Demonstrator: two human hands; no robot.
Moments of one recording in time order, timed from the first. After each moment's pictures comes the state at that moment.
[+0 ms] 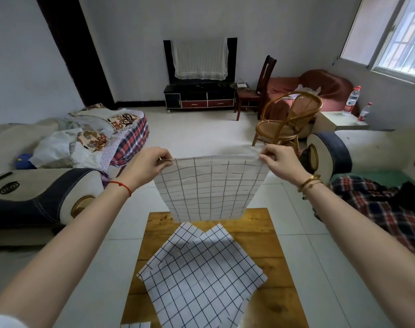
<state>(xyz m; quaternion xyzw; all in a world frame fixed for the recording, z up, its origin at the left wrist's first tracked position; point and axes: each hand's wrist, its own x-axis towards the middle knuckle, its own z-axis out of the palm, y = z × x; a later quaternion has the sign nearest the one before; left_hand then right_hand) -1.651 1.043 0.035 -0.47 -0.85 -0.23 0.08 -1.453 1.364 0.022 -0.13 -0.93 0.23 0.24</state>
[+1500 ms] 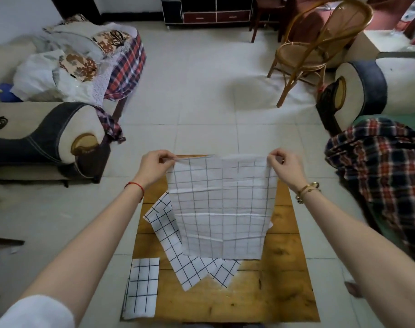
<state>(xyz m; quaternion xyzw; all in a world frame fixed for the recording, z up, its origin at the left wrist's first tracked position) -1.661 1.041 -0.147 -0.23 -0.89 -0.38 -0.14 -1.464 1.354 -0.162 -0.29 -0.87 0.38 0.14</state>
